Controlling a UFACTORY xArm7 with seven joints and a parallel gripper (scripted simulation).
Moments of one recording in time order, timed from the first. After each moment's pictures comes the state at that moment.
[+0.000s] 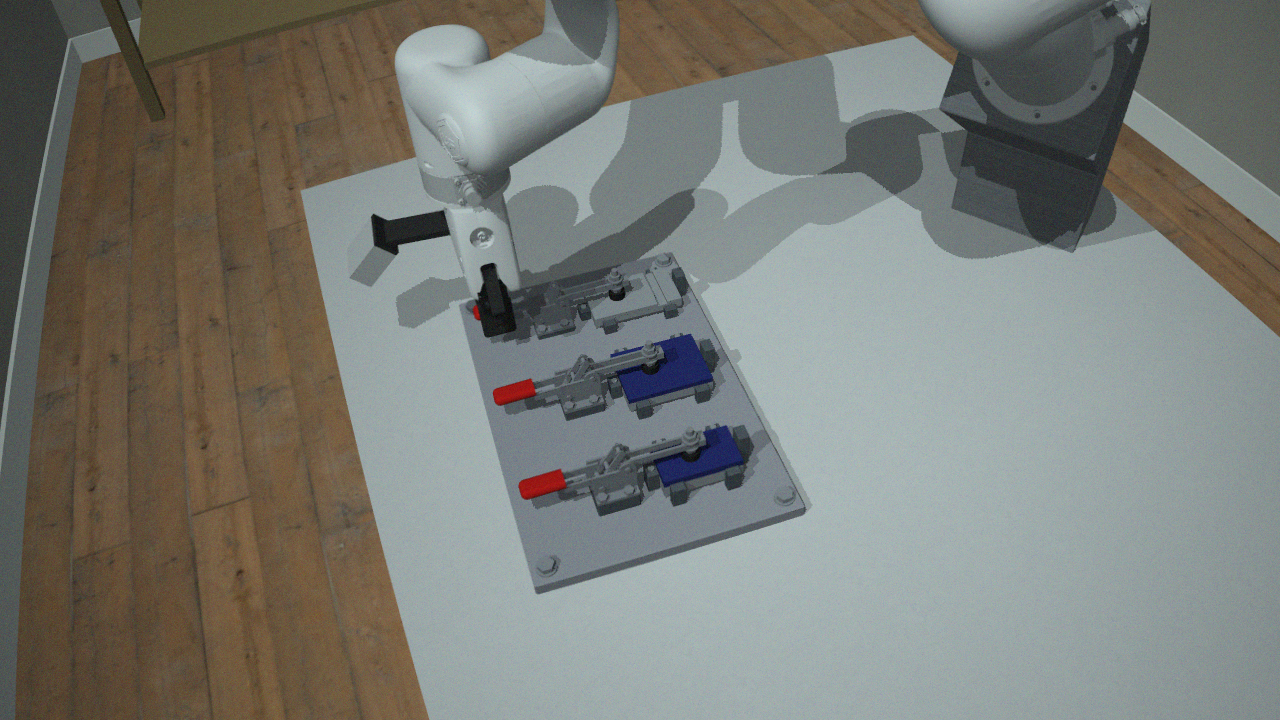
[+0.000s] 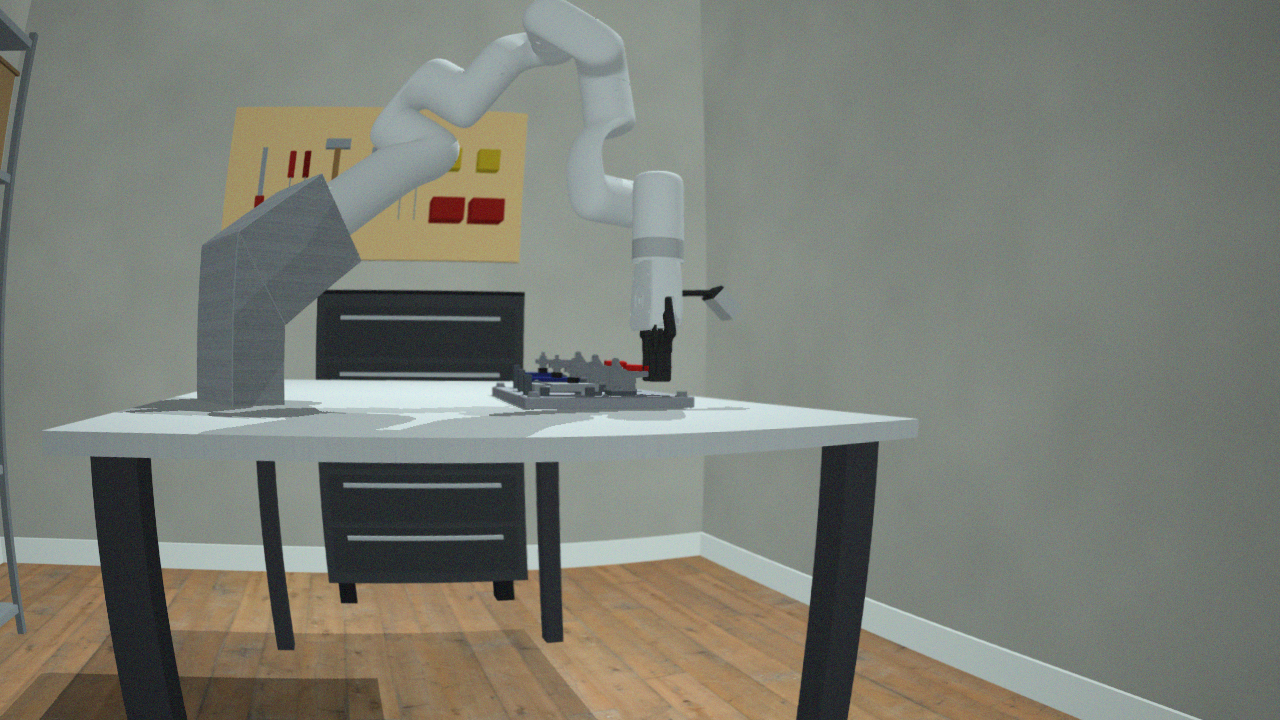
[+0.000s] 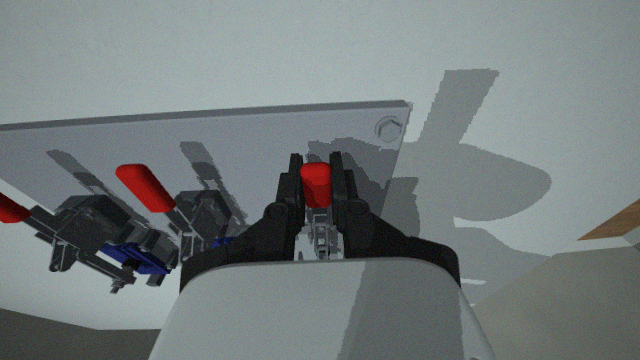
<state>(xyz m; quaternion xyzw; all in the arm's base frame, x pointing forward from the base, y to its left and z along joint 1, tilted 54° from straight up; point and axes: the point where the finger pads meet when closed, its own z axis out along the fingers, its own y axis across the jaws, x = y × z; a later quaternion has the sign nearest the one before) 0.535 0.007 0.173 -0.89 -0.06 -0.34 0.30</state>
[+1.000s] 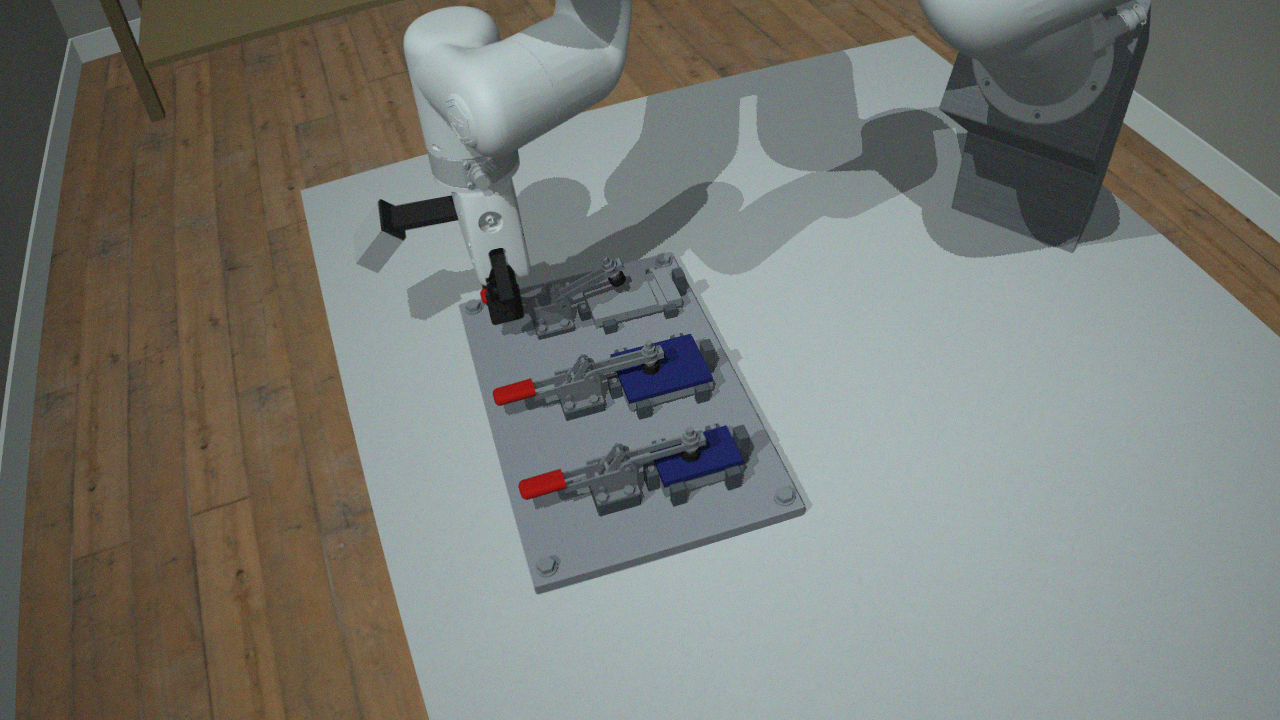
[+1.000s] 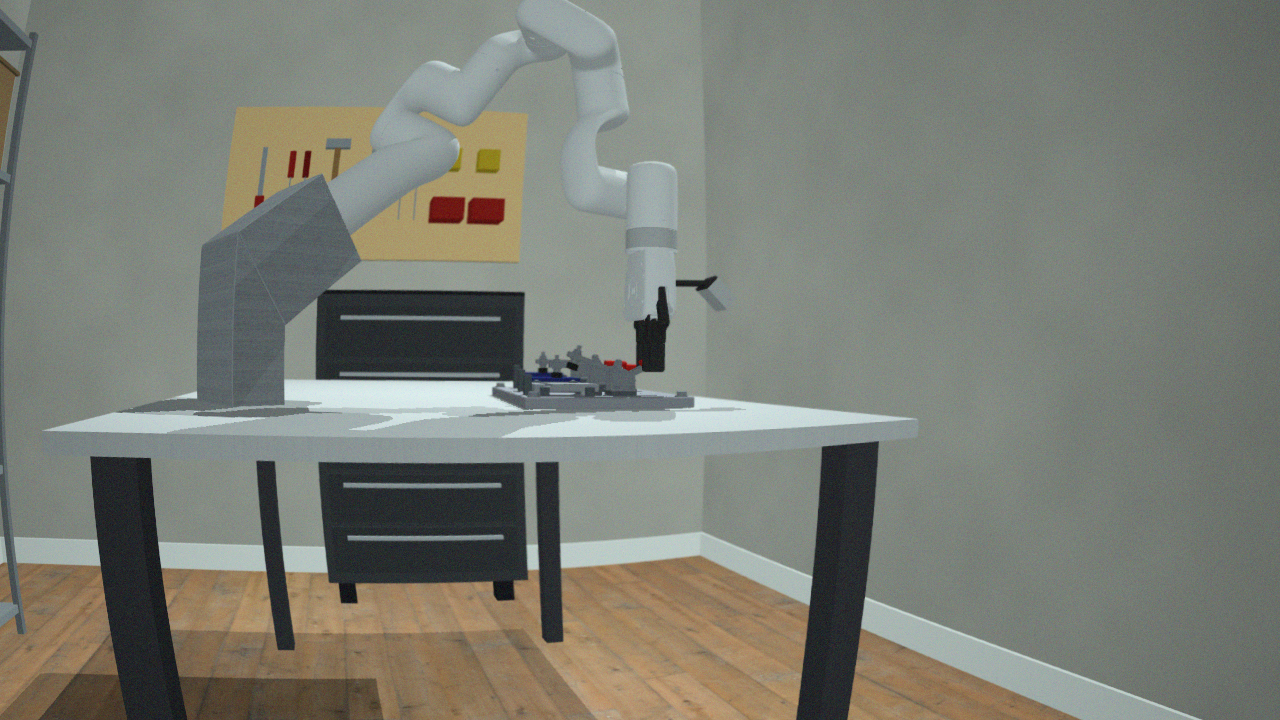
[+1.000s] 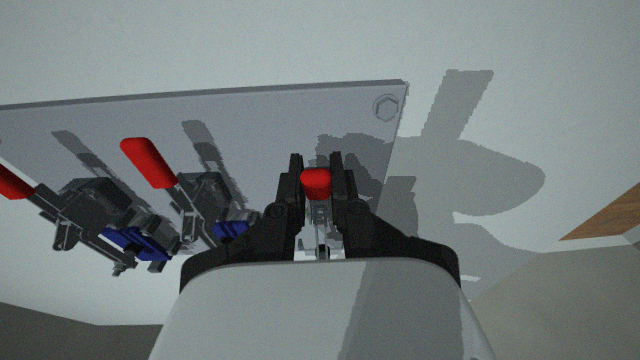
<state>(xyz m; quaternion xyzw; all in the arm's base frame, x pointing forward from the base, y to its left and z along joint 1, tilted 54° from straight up) 0.520 0.000 0.175 -0.89 -0.06 -0.34 0.30</state>
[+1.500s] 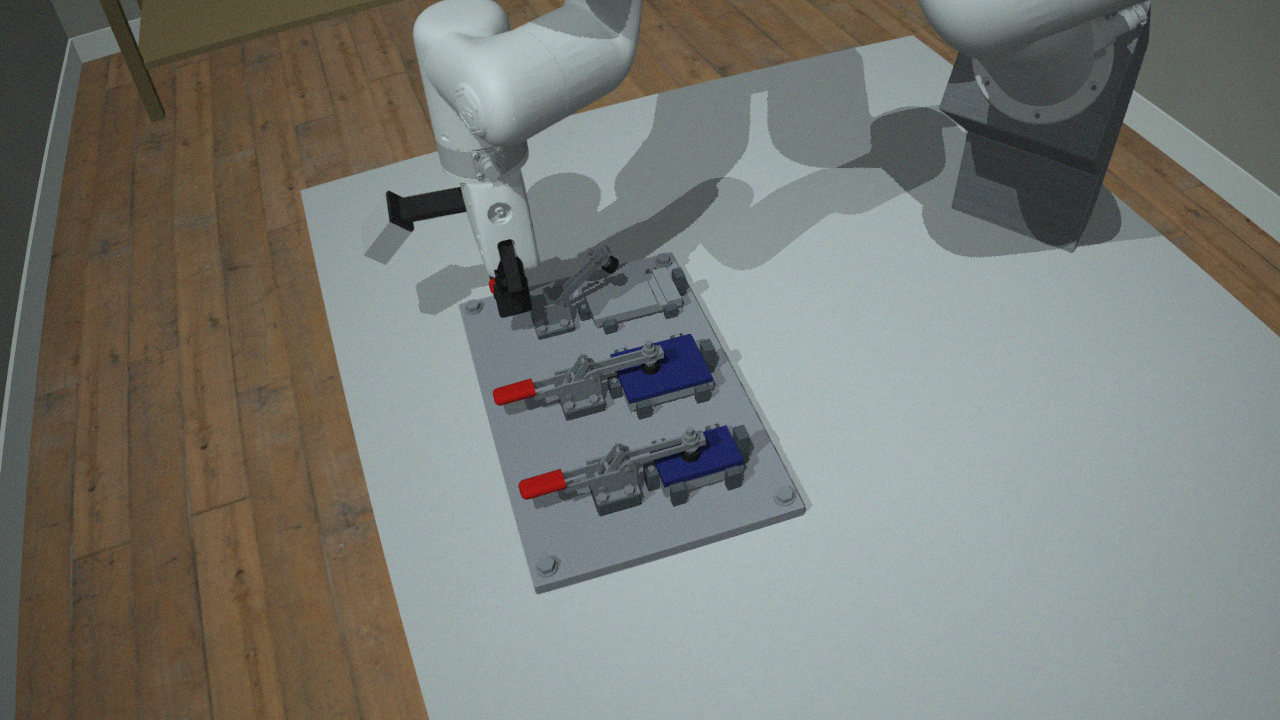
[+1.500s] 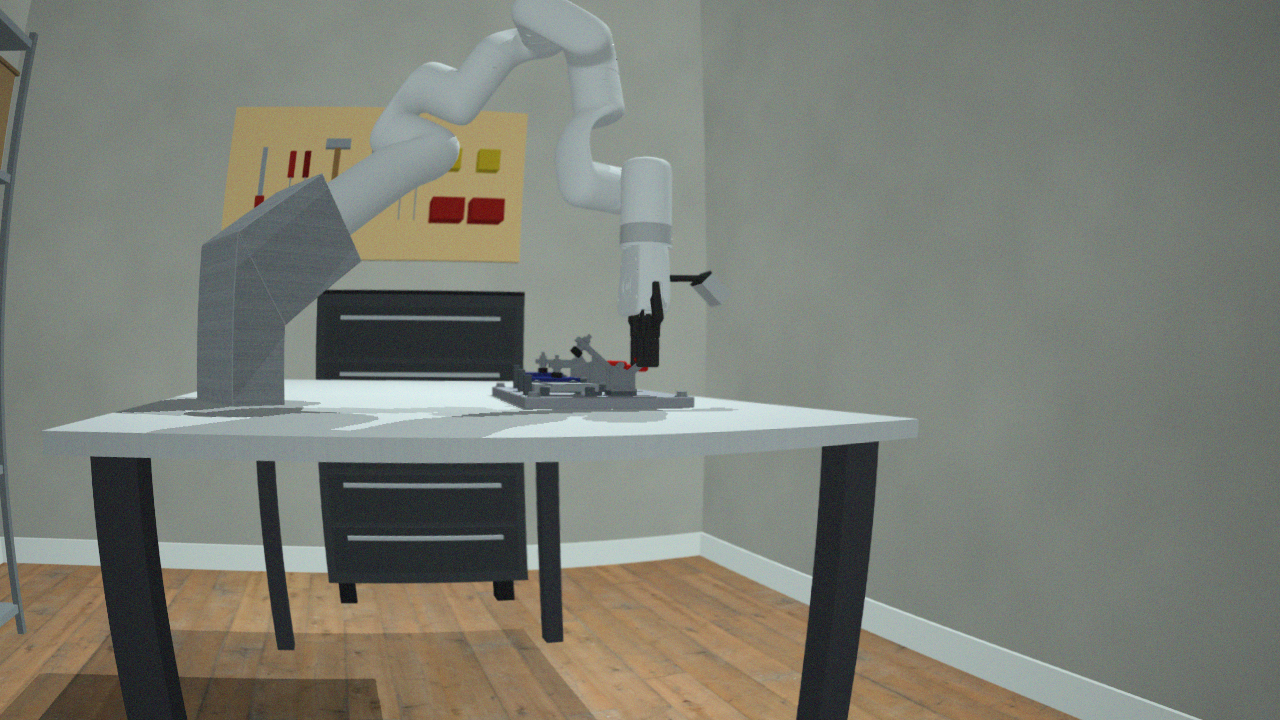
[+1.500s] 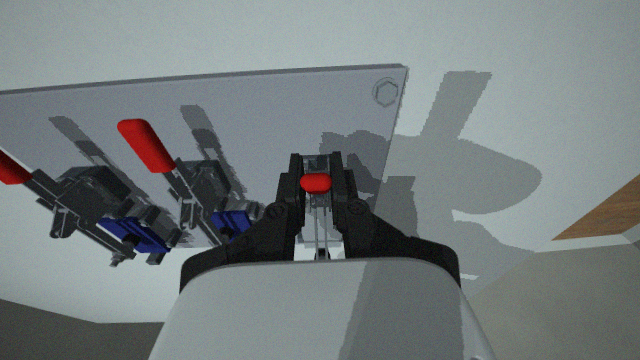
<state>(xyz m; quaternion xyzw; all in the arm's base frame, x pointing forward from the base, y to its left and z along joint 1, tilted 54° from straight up) 0.510 -0.003 0.173 -0.89 -0.06 -0.34 0.30</state>
